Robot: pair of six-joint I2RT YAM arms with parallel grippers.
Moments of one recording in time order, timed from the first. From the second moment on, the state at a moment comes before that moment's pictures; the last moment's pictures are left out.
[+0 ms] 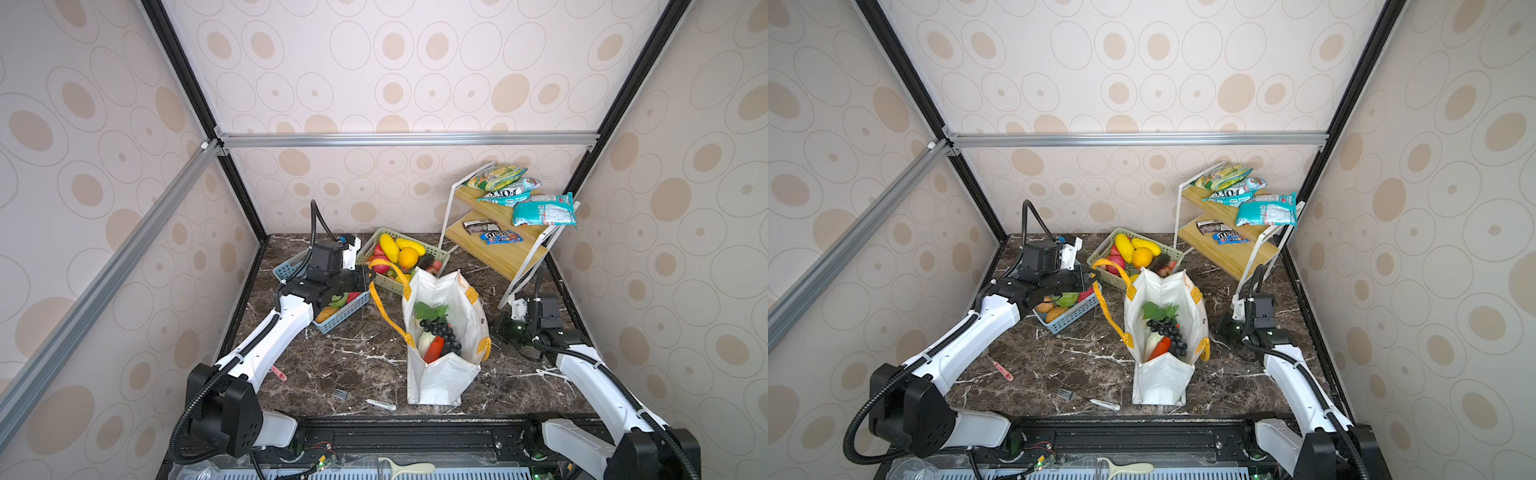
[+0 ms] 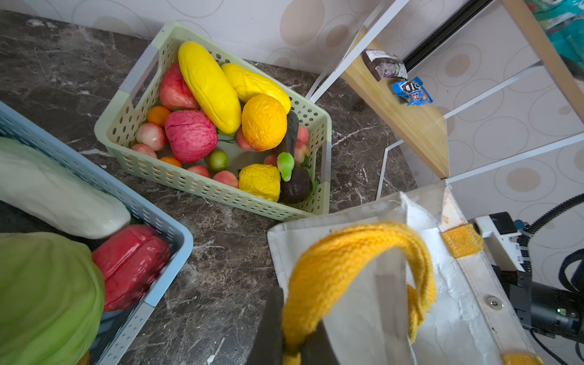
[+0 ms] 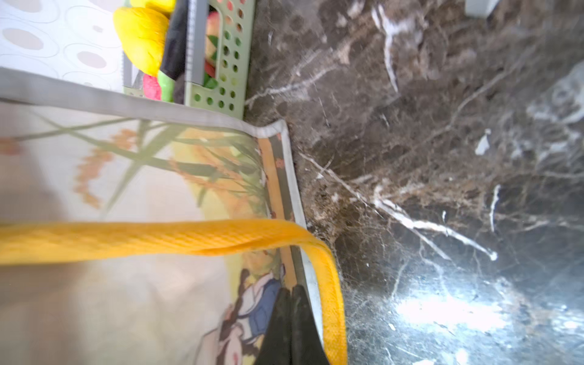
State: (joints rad) left arm -0.34 1.39 1.16 -0.37 0.34 -0.40; right arm 0.05 1.05 0.66 -0.50 -0.45 0.64
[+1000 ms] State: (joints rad) left arm -0.33 1.39 1.17 -0.39 0.36 -0.39; right arm 0.07 1.16 0.47 -0.33 -0.53 0.69
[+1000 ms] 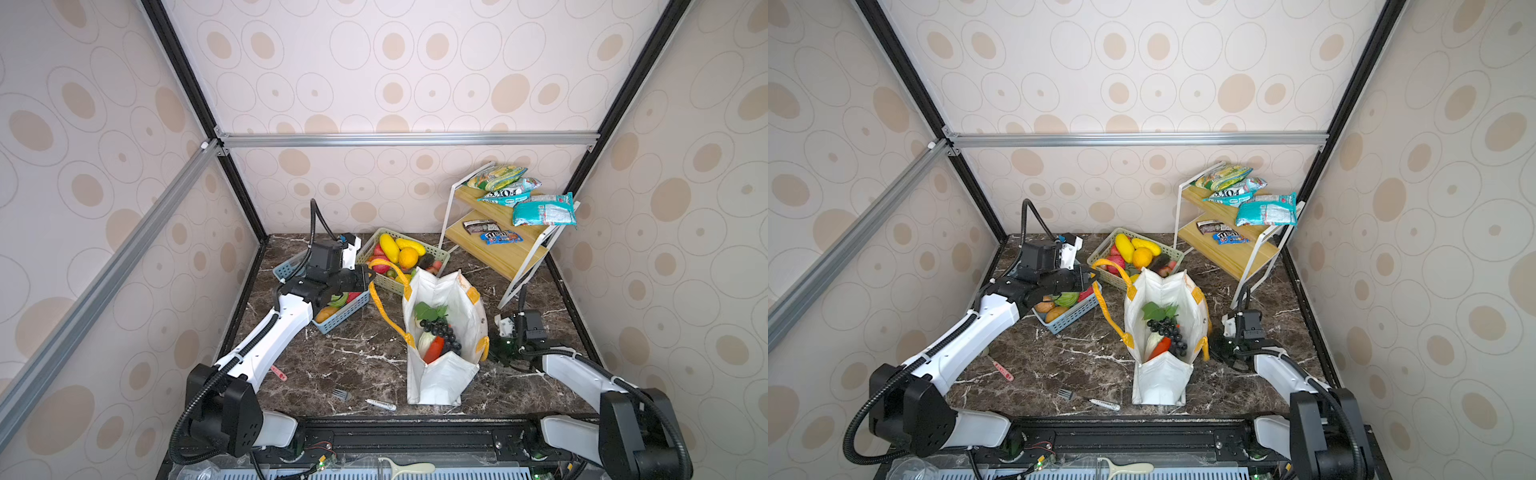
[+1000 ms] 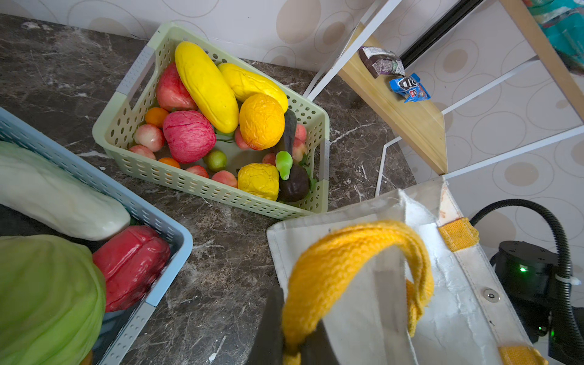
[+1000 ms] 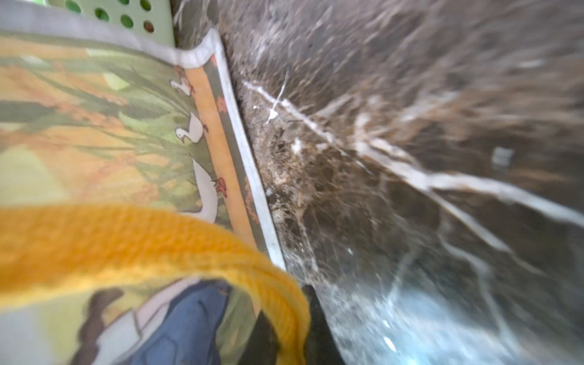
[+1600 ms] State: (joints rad) left arm -0.33 1.34 1.37 -0.49 0.41 -0.35; right arm 0.09 0.97 1.07 -0.83 -0.25 0.55
